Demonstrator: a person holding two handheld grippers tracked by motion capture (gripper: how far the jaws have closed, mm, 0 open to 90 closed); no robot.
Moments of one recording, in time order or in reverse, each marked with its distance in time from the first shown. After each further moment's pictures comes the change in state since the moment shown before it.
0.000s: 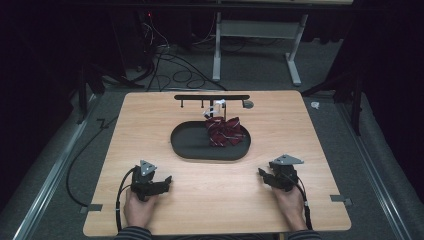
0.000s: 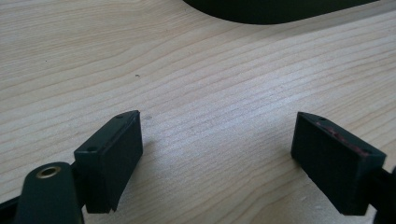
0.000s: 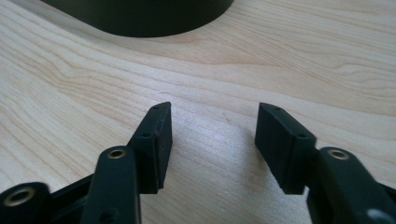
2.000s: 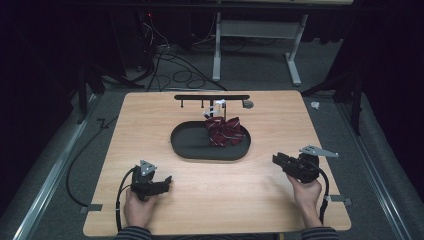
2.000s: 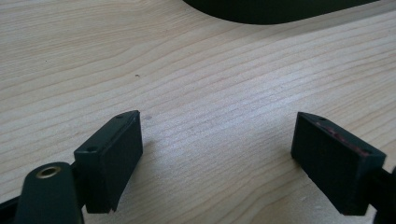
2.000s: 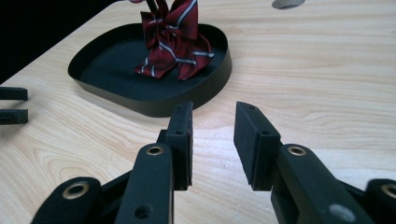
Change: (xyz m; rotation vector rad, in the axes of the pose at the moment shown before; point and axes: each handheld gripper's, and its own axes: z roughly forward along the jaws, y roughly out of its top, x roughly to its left) left arm 0.000 0.000 0.000 0.000 0.000 0.000; right arm -0.042 0.018 -0.050 -0.189 0.203 0.224
